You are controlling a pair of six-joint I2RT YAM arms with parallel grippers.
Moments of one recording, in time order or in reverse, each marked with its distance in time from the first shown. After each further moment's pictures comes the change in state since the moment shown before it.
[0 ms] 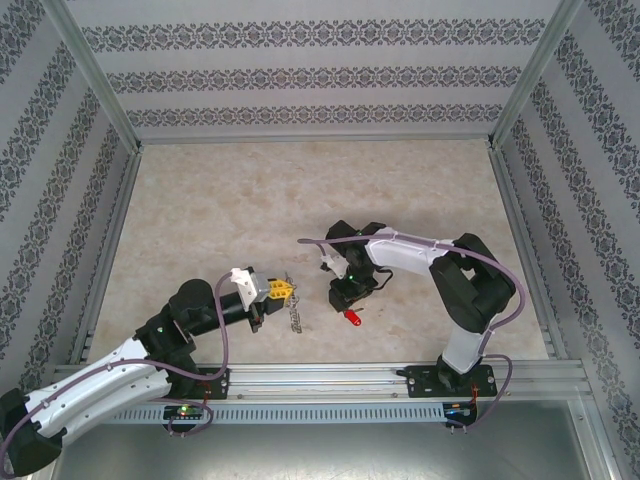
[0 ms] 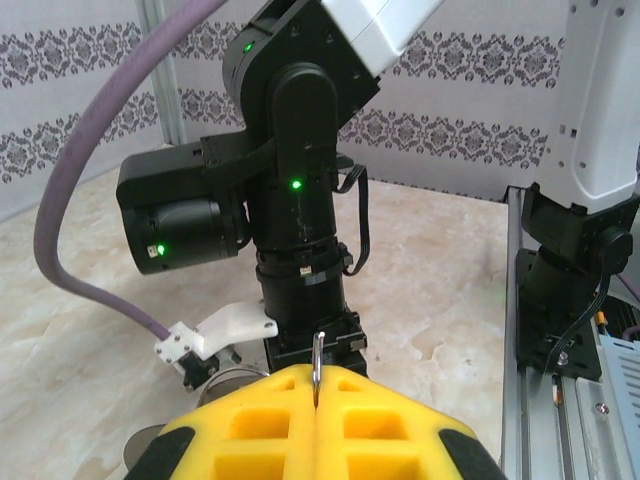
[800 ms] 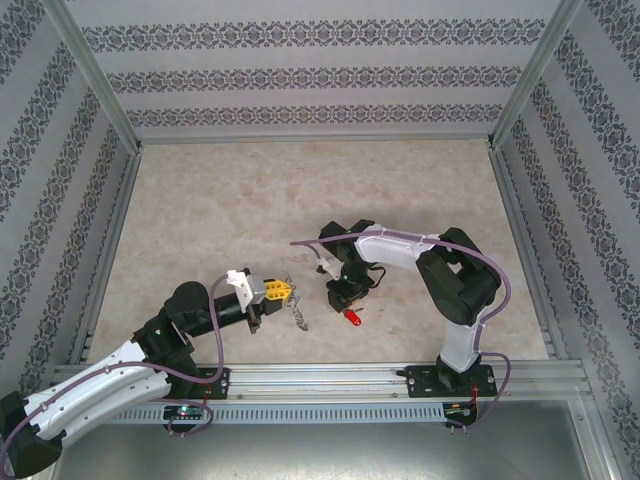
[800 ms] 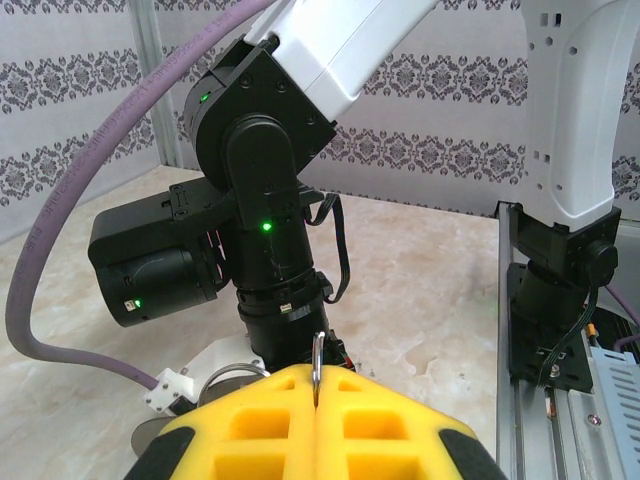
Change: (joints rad) left arm 0.000 -0.032 -0.014 0.022 0.015 0.000; right arm 0.023 0.079 0.072 -0.067 0.030 -0.019
